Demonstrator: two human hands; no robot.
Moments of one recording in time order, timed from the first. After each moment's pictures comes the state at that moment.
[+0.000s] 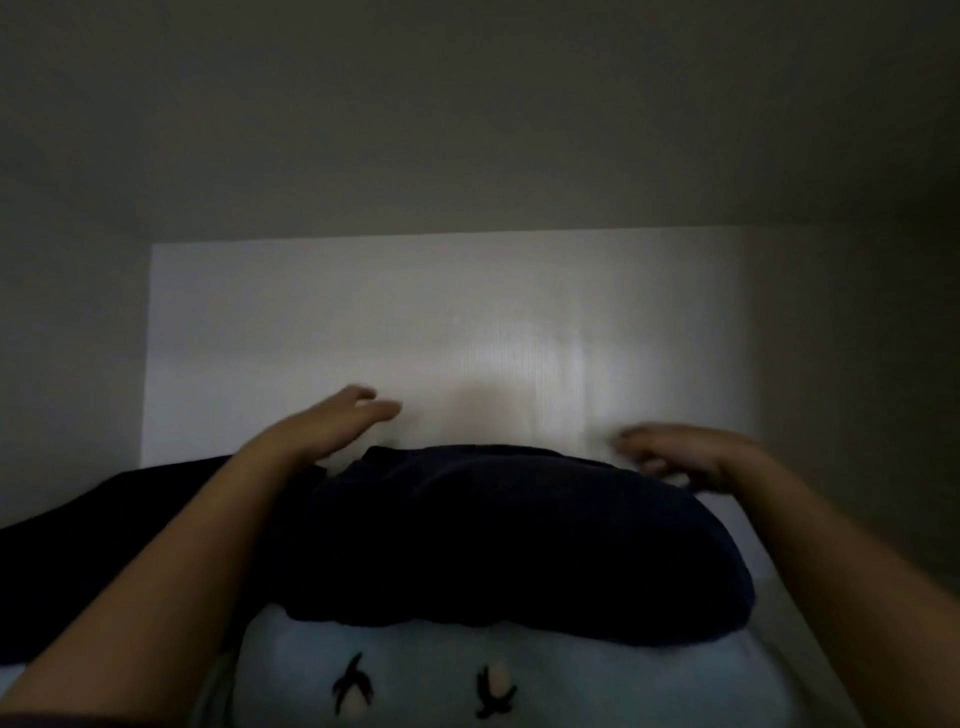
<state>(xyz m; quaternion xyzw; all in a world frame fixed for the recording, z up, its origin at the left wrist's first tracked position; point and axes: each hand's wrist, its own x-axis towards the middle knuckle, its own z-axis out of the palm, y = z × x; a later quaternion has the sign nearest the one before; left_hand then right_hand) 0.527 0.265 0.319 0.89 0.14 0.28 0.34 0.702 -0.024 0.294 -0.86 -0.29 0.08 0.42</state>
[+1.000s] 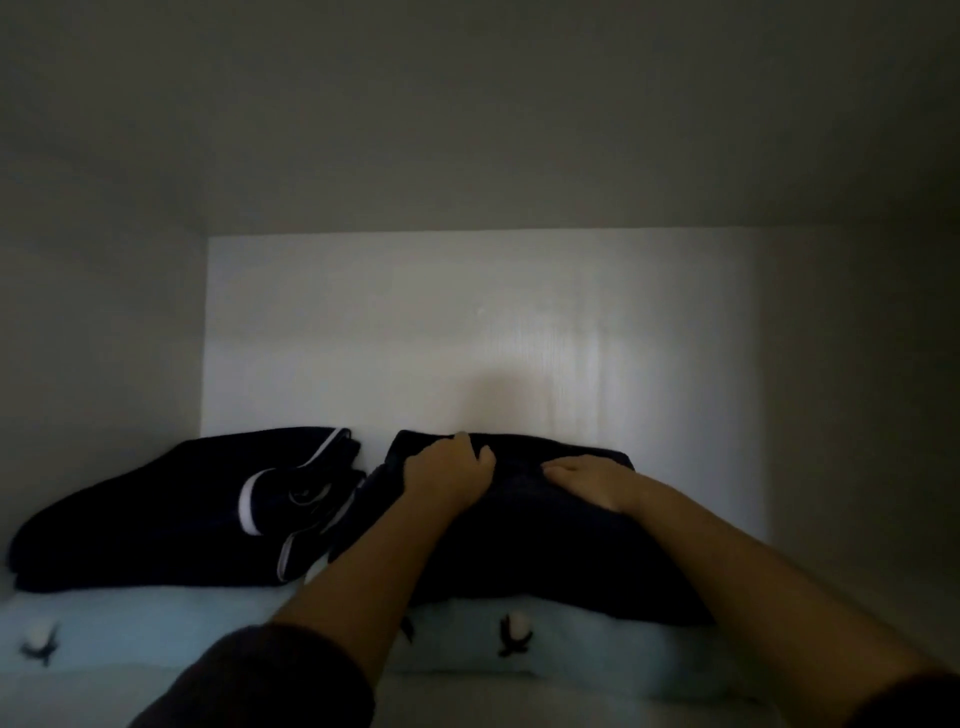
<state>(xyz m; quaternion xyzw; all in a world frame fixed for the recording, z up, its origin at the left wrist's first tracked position) 0.576 0.207 0.251 0.93 0.21 0.29 0.09 0.681 0.050 0.254 -0.88 -0.42 -0.04 0.19</state>
